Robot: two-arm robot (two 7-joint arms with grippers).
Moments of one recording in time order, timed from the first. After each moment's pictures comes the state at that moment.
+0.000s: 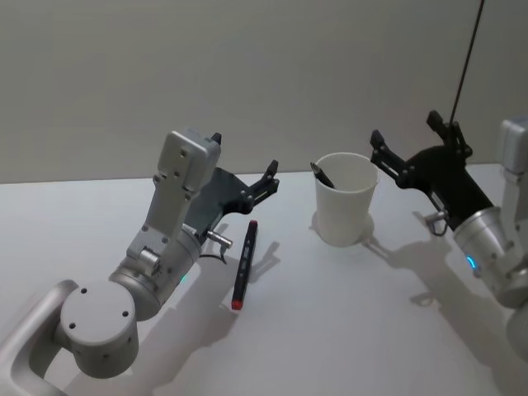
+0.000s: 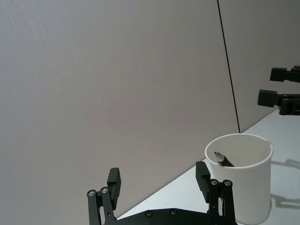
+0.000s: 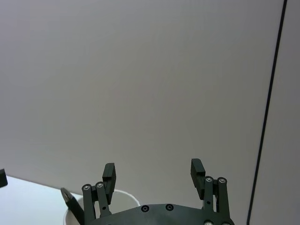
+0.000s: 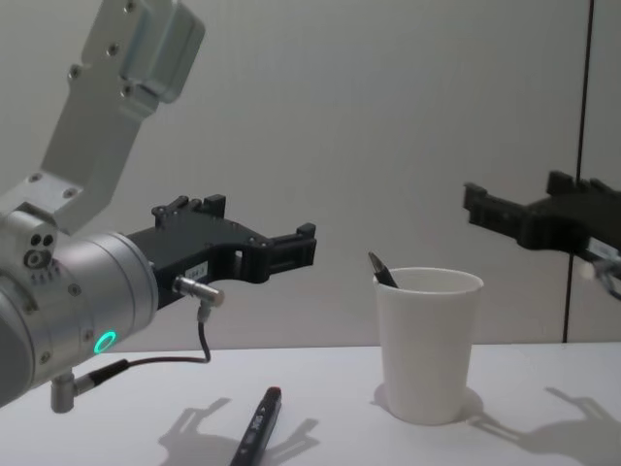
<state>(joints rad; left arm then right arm) -0.24 0.38 0.45 -1.63 -0.20 0.01 -0.01 0.19 0.20 -0.25 -1.50 0.20 -0.16 0.15</state>
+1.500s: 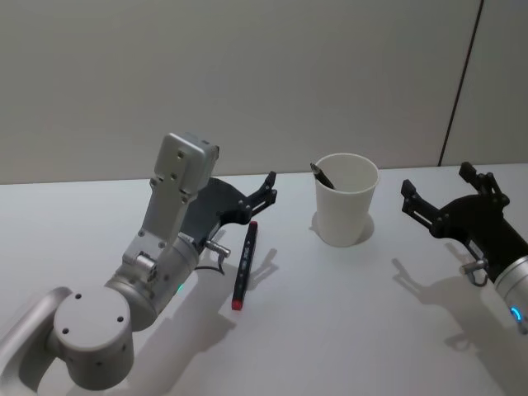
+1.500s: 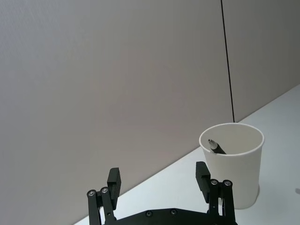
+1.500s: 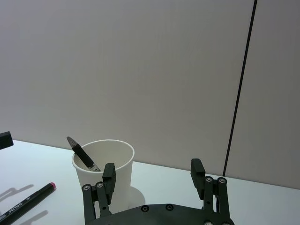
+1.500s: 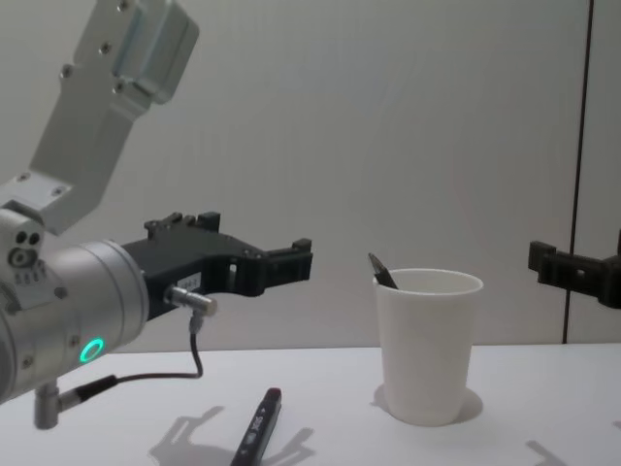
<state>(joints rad) -0.20 0.40 0.45 -1.69 -0.24 0.09 0.00 -0.01 0.34 -0.23 -1.77 0.29 0.03 0.07</state>
